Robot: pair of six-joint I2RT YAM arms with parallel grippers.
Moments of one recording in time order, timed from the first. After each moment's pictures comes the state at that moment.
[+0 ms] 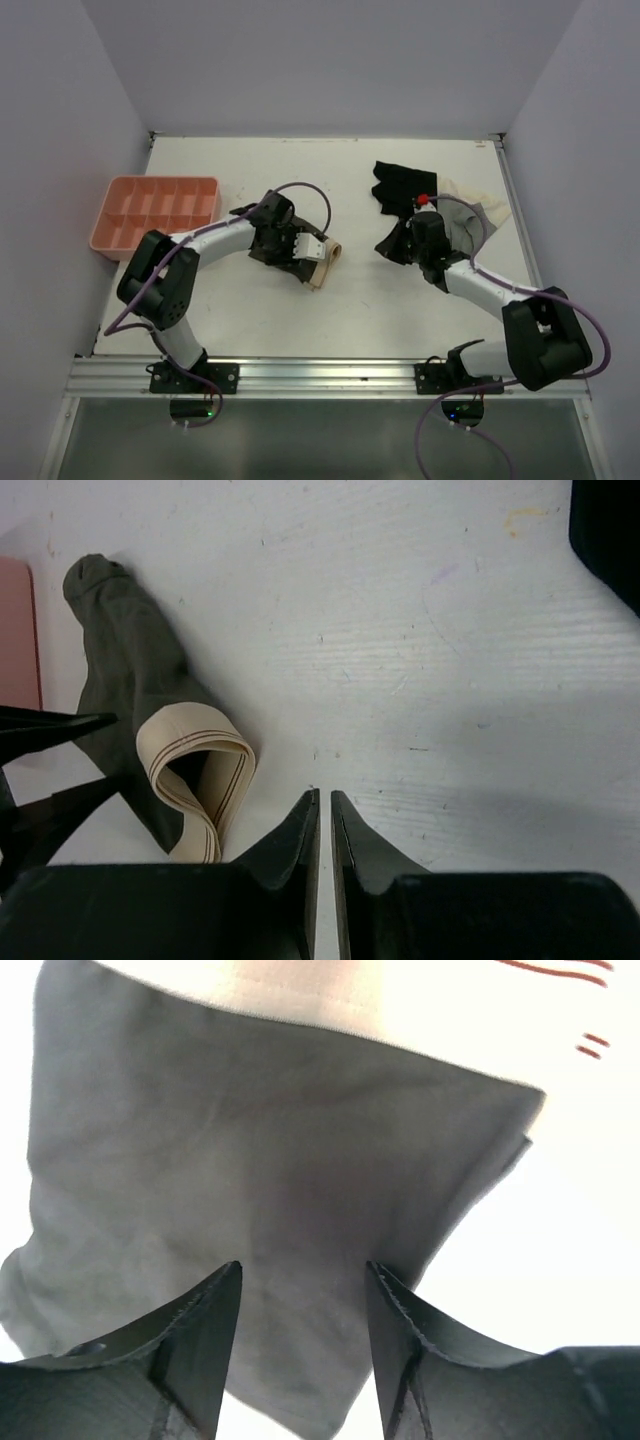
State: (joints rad) left arm -0.54 1.76 1.08 -0.48 0.28 1.10; right arm 0.36 1.32 0.61 0.08 -0.10 0.70
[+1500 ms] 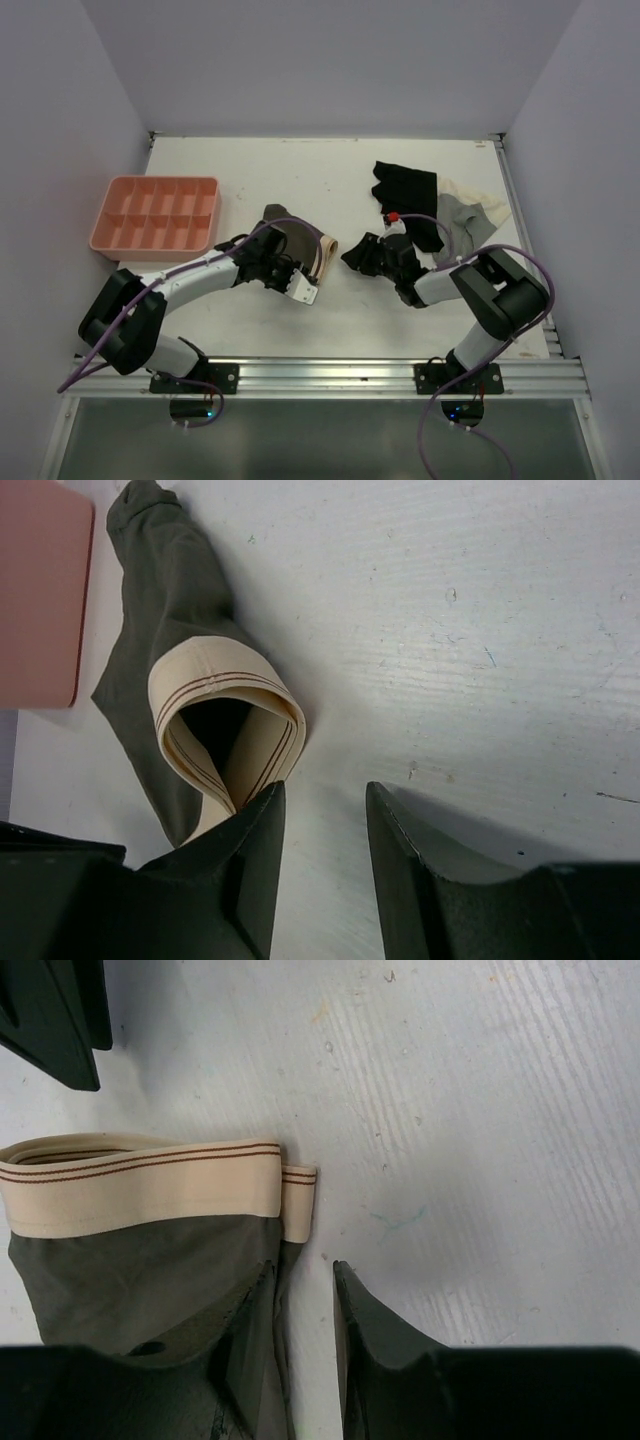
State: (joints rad) left arm -0.62 1.43 0.75 -0.37 0.53 1.32; right arm 0.57 1.66 0.45 0.73 -0.06 0.80
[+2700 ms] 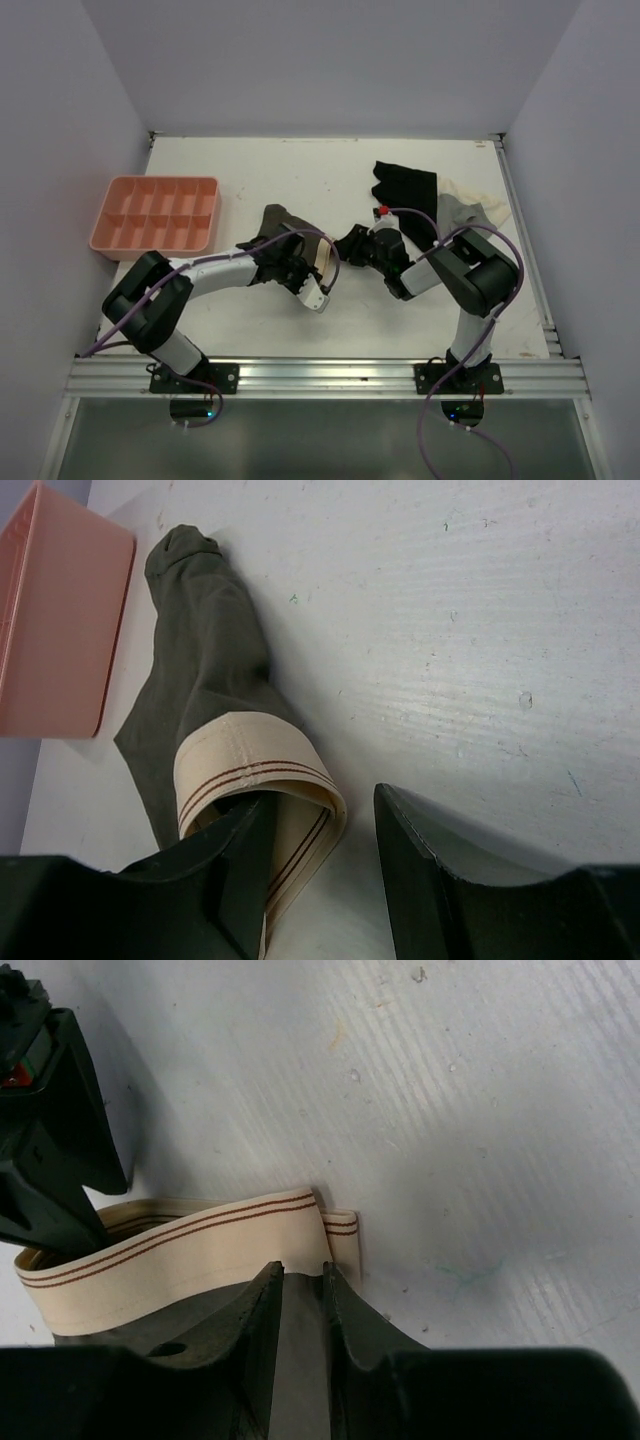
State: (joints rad) left arm -0.70 1.58 0.80 -0.25 0.44 1.46; right arm 0.58 1.85 0.56 0.93 -0.08 0.80
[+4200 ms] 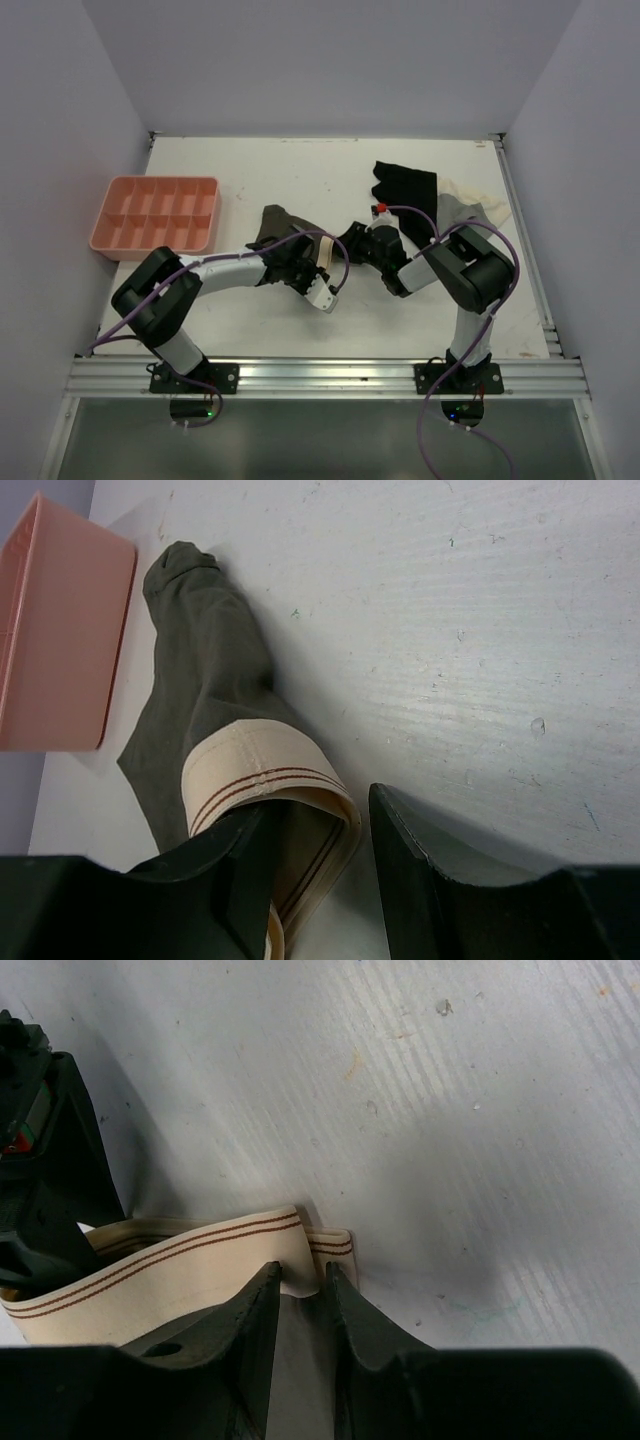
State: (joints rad) left arm -0.76 1.63 0.84 -0.24 0.39 1.40; right arm 0.58 1.89 0.60 0.92 -0.08 0.81
